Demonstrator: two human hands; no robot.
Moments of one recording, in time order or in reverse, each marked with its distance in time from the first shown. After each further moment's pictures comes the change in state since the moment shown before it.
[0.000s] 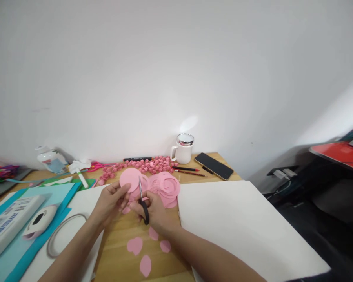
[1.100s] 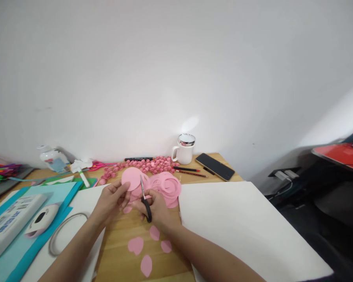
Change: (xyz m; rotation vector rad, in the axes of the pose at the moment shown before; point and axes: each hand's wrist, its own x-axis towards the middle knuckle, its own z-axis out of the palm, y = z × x) left_hand 0.002 0.000 -0.004 0.034 -0.017 0.037; right_hand 0.006 0.004 -0.004 -0.021 0.043 -0.005
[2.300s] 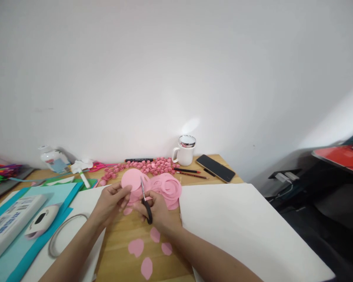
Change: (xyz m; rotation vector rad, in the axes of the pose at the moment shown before) left_hand -0.001 0.003 -0.001 0.010 0.021 -0.006; right_hand 0.000 0.003 -0.002 -0.012 -0.015 -0.012
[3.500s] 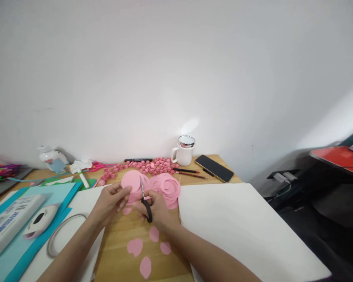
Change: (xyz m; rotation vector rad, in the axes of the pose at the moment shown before) left_hand -0.001 0.005 0.003 0.045 0.016 -0.008; right_hand 0.002 -0.001 -0.001 0.009 -0.008 0.010
